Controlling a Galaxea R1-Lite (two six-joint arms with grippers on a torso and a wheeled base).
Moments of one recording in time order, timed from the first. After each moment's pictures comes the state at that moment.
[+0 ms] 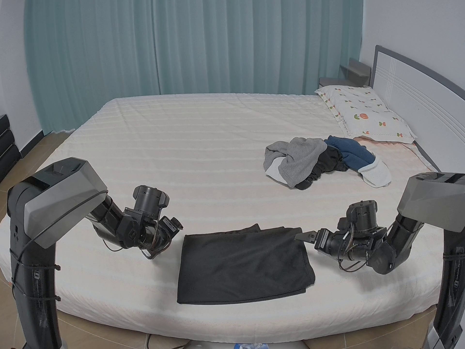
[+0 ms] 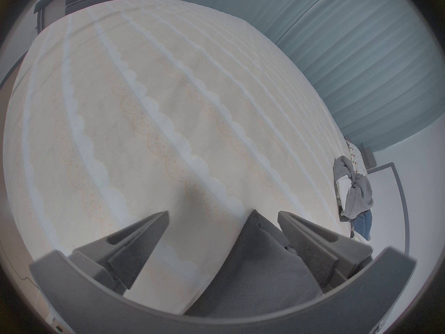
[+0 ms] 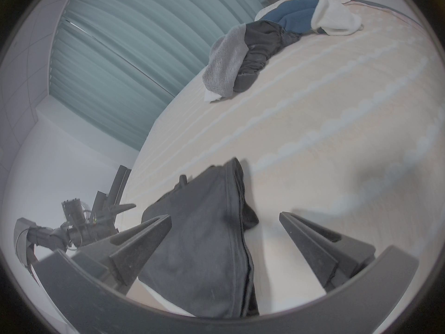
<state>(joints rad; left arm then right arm) -0.29 2.33 -1.10 -0.33 0.07 -1.06 0.29 2.30 -0.72 -0.97 0.24 0.69</state>
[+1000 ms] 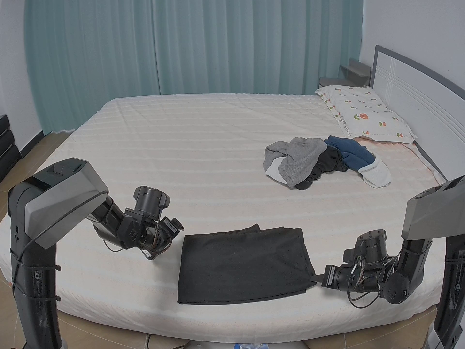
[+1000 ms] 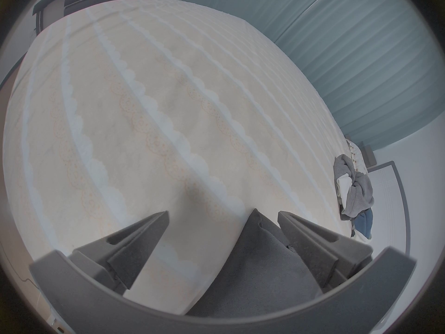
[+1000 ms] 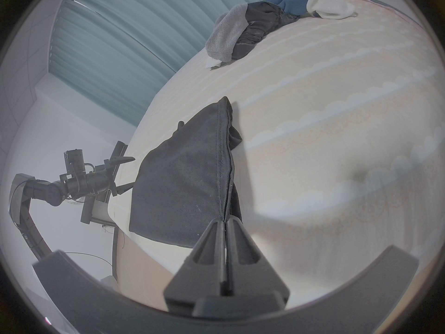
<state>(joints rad) -0.29 2.33 -1.10 -0.33 0.07 -1.05 0.35 2.26 -0.36 -1.18 0.26 0.62</state>
